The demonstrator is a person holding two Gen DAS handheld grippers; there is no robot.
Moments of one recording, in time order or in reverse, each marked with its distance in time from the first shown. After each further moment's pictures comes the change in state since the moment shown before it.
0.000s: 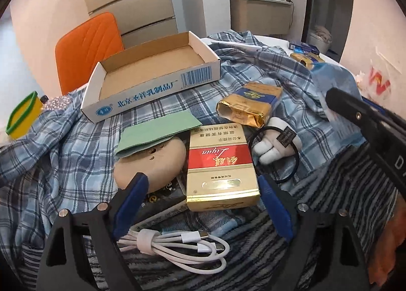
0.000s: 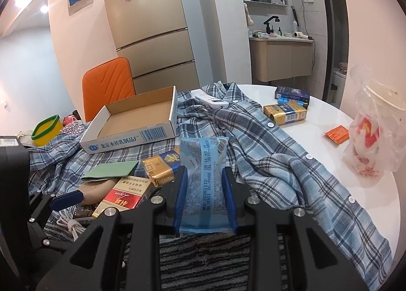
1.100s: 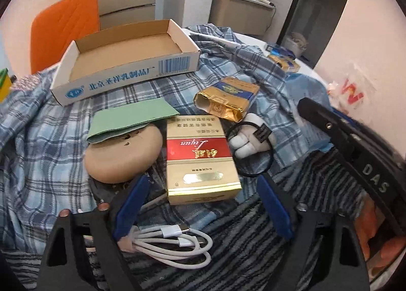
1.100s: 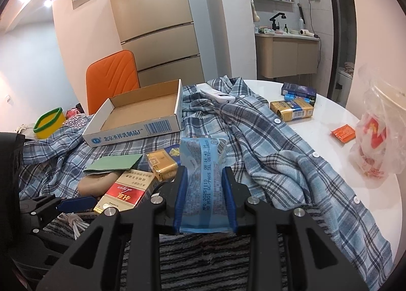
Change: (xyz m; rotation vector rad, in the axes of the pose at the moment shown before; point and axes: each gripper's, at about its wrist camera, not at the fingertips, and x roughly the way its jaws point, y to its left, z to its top) left arm 0.007 0.013 -0.003 -0.051 0.047 -0.215; right arm 0.004 0.006 -0.001 -0.023 0.036 0.018
